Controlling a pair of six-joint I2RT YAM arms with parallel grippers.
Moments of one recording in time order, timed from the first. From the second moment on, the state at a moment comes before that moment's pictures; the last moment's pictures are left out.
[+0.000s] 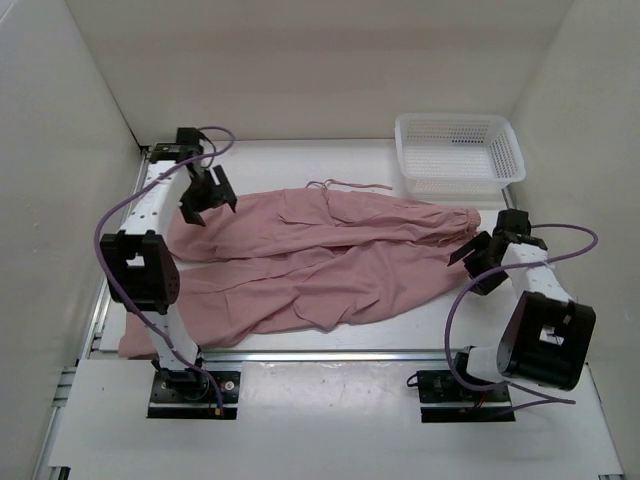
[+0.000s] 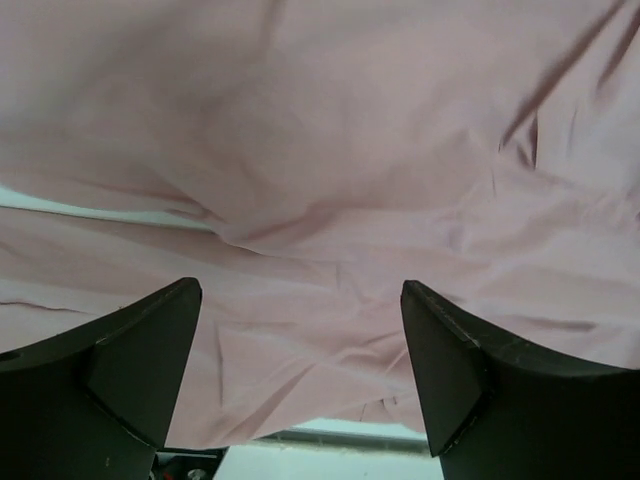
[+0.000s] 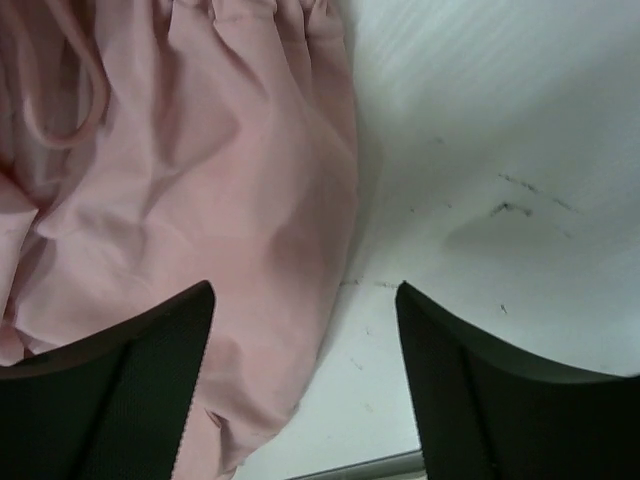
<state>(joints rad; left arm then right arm) -0.01 1.81 1.69 -1.08 0.00 -0.45 -0.24 1.32 0.81 -0.69 -0.11 0.68</state>
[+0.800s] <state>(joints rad) -0.01 1.85 1.75 -1.13 0.01 -0.45 -0.23 0.88 0.67 -0.85 -0.05 0.76</state>
